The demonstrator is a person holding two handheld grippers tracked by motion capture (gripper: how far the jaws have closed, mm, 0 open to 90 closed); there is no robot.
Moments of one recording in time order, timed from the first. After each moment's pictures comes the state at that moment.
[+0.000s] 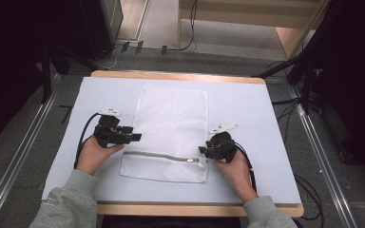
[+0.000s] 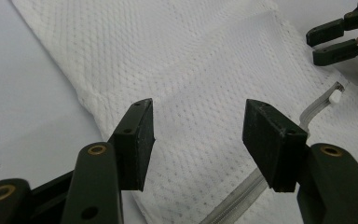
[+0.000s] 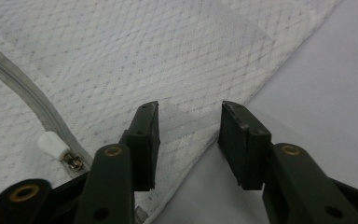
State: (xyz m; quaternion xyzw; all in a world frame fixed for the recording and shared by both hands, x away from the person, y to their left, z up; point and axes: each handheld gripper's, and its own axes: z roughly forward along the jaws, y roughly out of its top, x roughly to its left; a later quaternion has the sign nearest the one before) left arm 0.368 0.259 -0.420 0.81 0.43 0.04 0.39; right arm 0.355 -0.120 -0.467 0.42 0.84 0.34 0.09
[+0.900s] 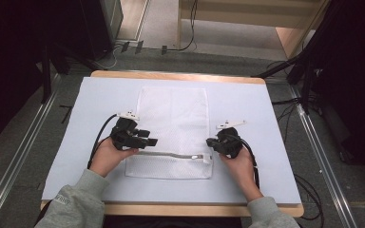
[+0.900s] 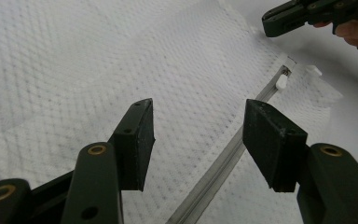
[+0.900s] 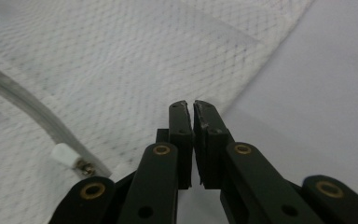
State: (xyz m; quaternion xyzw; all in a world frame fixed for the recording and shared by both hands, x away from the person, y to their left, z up) left arm 0.363 0.209 -0.417 0.84 0.38 0.00 0.39; right arm 0.364 -0.139 -0.459 0.43 0.82 0.36 0.09
